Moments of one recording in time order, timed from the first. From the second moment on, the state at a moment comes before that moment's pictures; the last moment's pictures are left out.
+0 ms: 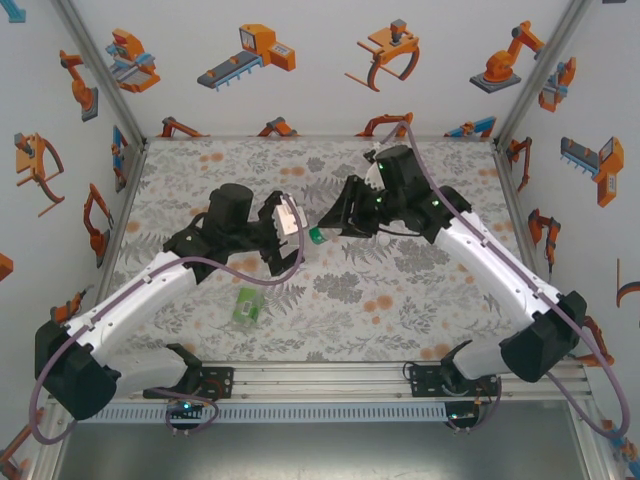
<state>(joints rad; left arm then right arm) -0.68 1.18 1.00 -0.35 0.41 0.56 0.61 1.40 1.41 -0.70 -0.43 0.83</state>
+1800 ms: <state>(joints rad) -0.27 0.99 0.89 -0.40 0.16 0.08 0.30 2.13 2.23 -1.15 0.09 0.17</state>
